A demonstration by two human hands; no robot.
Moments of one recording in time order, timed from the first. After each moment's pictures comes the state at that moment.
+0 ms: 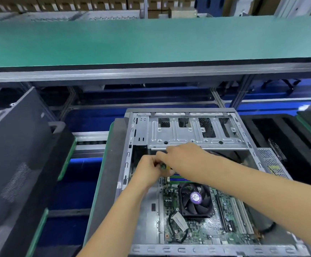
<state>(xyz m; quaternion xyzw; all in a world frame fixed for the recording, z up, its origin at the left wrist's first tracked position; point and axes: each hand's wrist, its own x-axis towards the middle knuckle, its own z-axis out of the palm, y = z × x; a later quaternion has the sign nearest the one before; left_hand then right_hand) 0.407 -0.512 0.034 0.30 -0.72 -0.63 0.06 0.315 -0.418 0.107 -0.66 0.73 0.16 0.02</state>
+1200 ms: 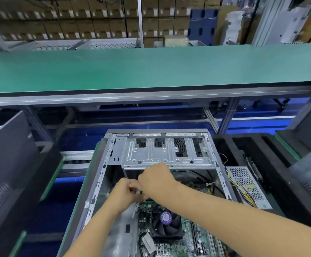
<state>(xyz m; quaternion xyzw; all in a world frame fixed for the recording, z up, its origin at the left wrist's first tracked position) 0.404 -0.501 0.023 0.27 -0.79 -0.55 0.04 0.310 -0.415 0.085 -0.62 0.76 0.17 -0.02</state>
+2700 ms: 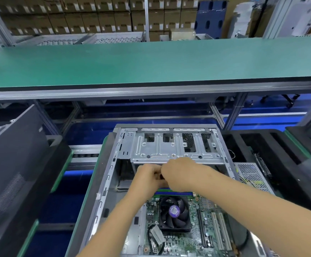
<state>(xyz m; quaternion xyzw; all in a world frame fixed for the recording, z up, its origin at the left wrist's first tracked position) 0.378 -0.472 0.057 0.23 -0.87 -0.43 0.10 0.294 -0.385 0.129 -0.60 0.76 0.20 0.12</state>
